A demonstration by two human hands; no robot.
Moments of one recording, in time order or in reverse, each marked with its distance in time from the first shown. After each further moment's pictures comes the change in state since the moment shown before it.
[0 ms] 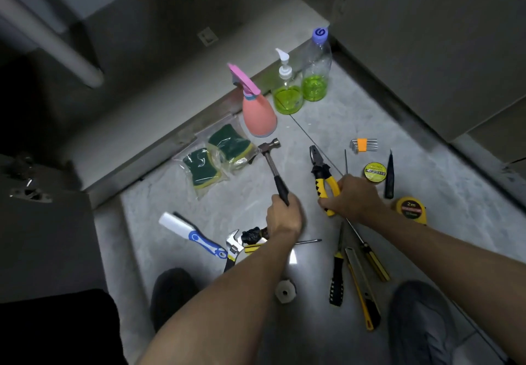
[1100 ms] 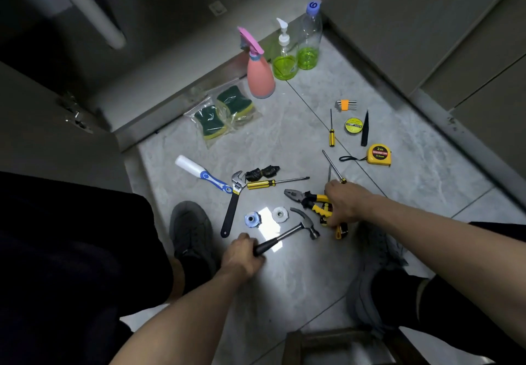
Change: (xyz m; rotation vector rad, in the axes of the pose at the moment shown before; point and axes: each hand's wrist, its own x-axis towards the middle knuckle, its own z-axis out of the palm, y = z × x) left_hand -0.143 -0.201 -0.078 0.704 -0.259 0.249; right_hand -0.140 0.034 0.018 -0.676 -0.394 -0.350
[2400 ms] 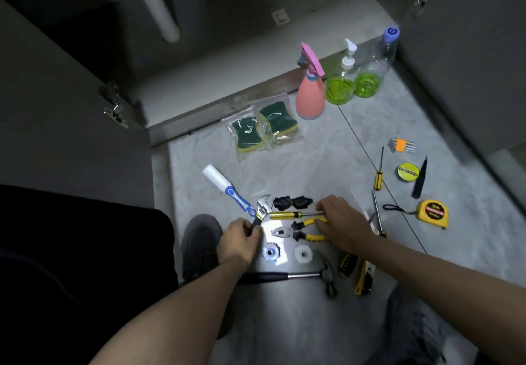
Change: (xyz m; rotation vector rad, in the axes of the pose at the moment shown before) left_hand 0.071 -0.025 -0.056 -0.469 0.399 -0.373; right_hand 0.074 -0.049 -0.025 0.265 0.336 -0.228
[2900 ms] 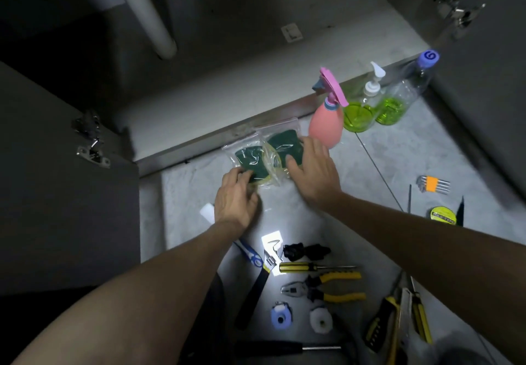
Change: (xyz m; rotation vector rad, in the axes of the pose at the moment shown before) left_hand 0.150 0.085 -0.068 0.178 0.181 0.534; right_hand 0.204 -0.053 -0.059 0.247 0.433 0.111
